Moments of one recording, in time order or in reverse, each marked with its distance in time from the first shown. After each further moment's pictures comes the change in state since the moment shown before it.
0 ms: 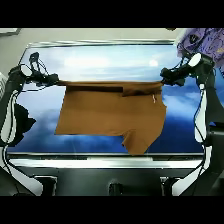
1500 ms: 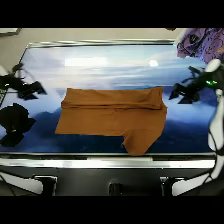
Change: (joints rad) left arm 0.189 0.190 -0.121 -0.041 -0.403 -0.025; right arm -0.169 0.189 -0.271 0.040 0.314 -0.163
